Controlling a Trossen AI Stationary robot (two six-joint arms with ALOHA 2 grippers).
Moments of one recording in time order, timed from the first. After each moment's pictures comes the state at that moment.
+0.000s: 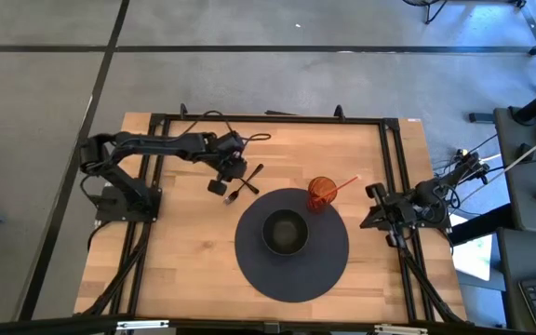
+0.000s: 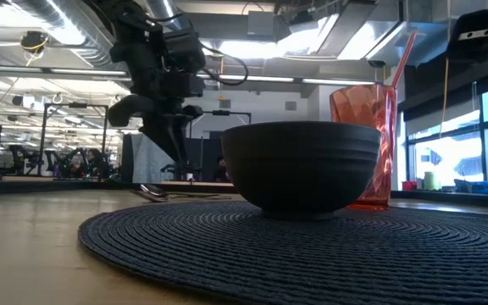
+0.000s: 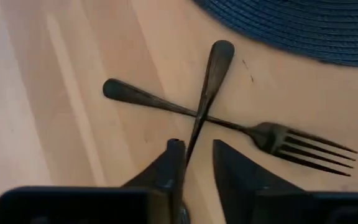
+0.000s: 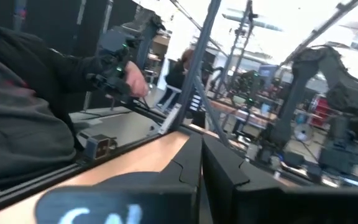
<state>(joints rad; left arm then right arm) 0.37 1.53 0.94 -0.51 0.11 0.73 0.55 0.01 0.01 0.15 0.11 -0.33</state>
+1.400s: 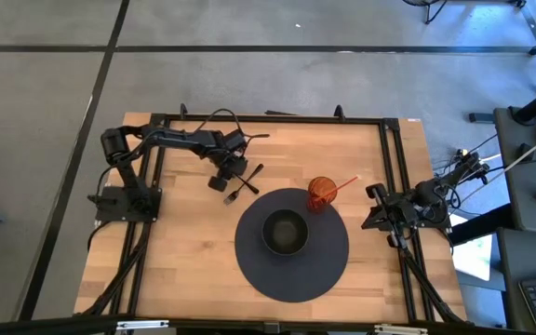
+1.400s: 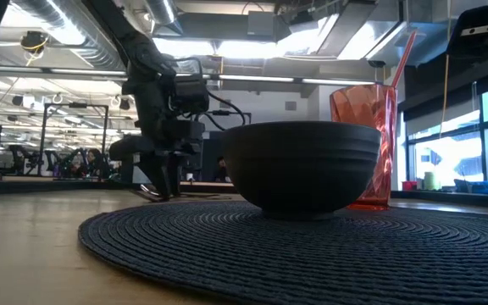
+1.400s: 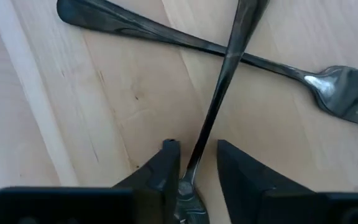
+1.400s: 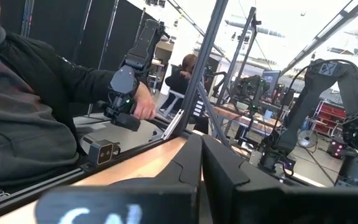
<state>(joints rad) 0.49 1.76 0.94 -0.47 0.12 0.82 0.55 0.02 0.01 0.17 0.09 -0.34</state>
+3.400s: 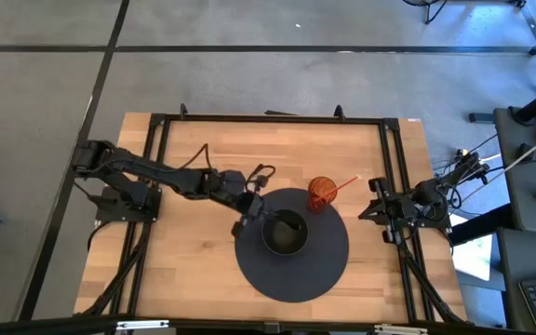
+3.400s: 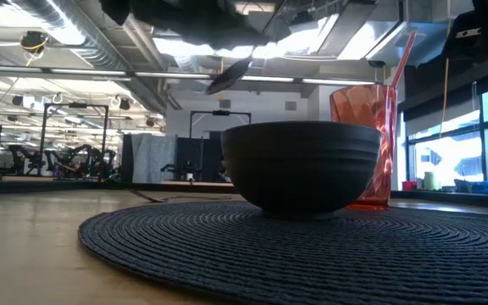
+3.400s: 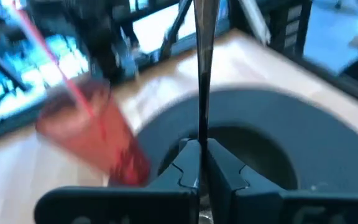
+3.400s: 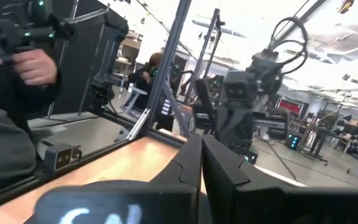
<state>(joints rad) -0.09 1.50 0.93 0.15 0.14 0.35 0.55 0.02 0.01 0.22 0.23 -0.38</state>
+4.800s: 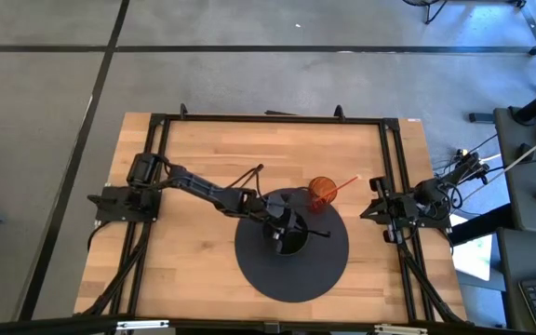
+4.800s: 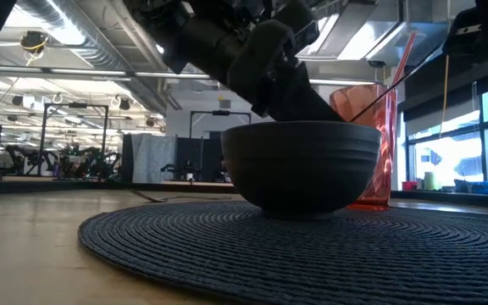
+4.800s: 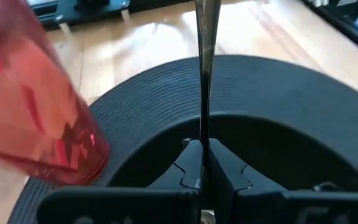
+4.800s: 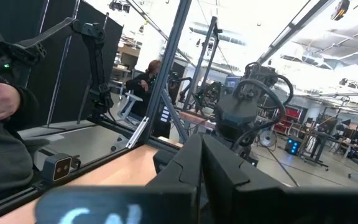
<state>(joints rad) -0.13 1.98 1.20 0.25 0.05 0.12 0.55 0.02 0.01 0.25 0.23 -0.38</state>
